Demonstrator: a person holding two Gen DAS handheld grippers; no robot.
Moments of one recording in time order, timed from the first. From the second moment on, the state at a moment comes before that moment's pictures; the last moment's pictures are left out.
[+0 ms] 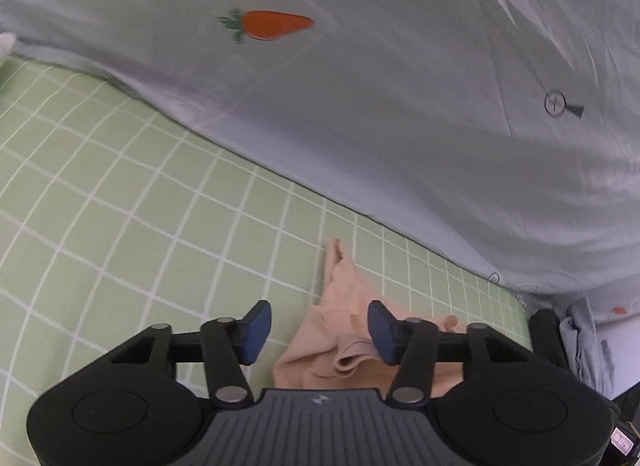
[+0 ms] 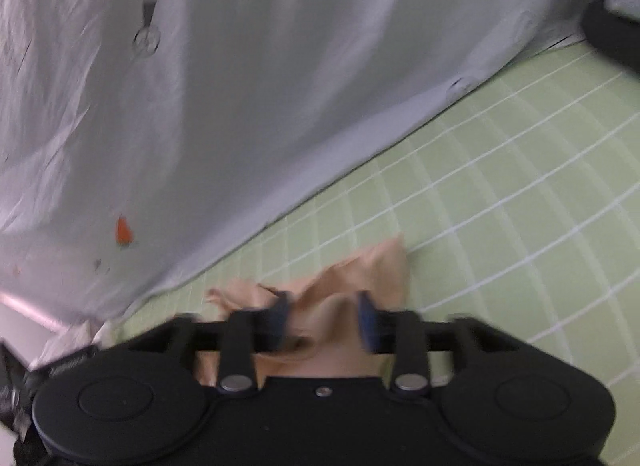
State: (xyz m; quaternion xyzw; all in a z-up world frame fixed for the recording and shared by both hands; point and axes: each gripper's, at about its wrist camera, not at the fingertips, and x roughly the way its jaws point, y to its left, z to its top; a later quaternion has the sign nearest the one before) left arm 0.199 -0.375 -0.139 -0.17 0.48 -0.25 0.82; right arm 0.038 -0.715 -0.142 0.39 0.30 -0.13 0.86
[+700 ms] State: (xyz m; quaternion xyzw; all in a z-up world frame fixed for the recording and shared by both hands) left arm 0.187 -0.343 -0.157 -0.21 0.50 -0.24 0.81; right arm -0.001 -0.716 -0.127 0.35 0.28 -0.20 0.87
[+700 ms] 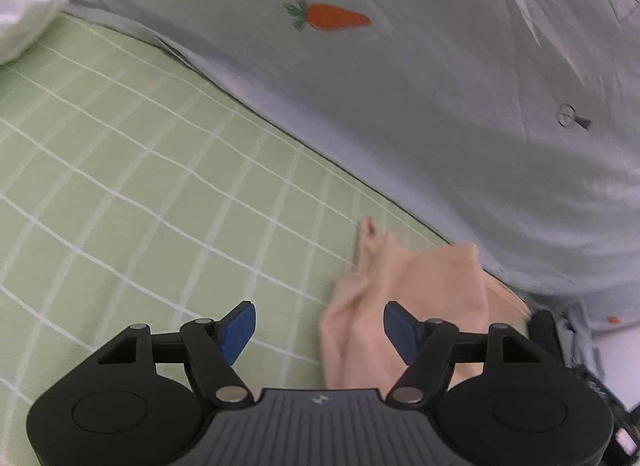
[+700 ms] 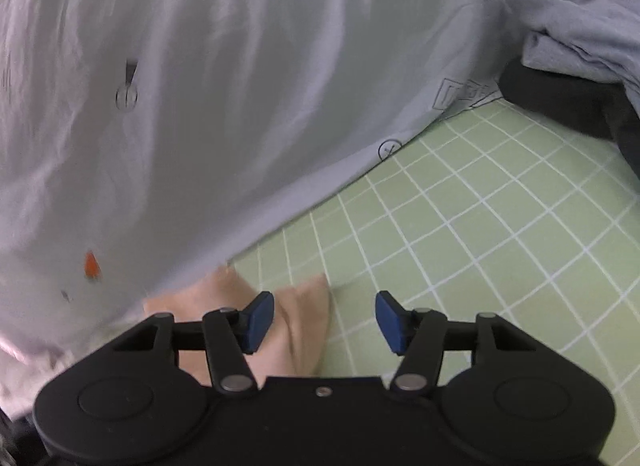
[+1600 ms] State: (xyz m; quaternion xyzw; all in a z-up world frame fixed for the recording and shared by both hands) left arm 0.220 -0.382 -0.163 -0.17 0.48 -0.26 0.82; right arm 0.028 -0.690 -0.127 0.29 0.32 -0.16 0.89
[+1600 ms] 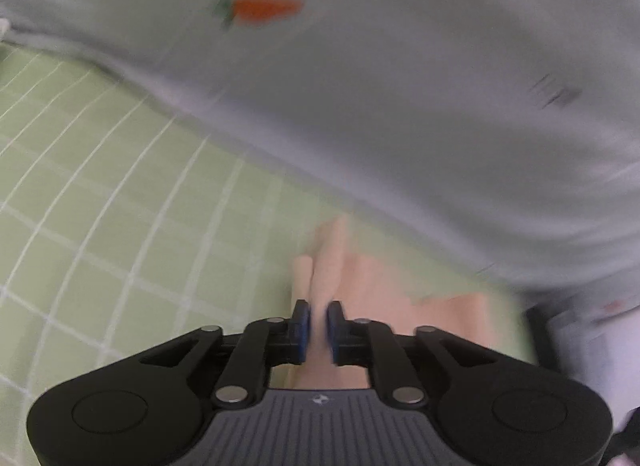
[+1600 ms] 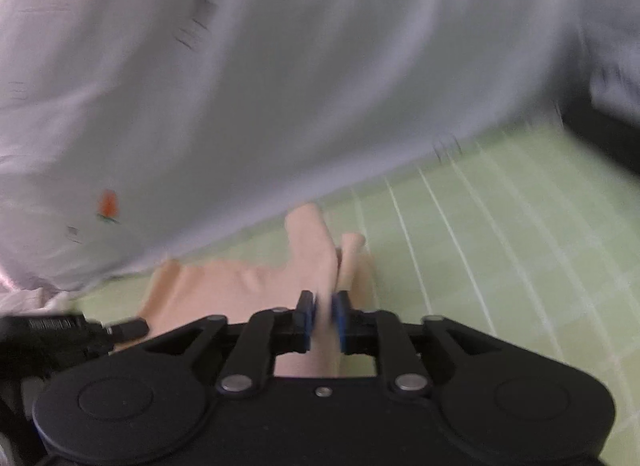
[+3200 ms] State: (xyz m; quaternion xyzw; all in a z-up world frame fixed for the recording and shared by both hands) left arm -0.017 -0.437 -0.153 -0.07 0.57 -0.48 0.66; right arm -0.220 -0.632 -0.105 0.40 0.33 -0.23 0.83
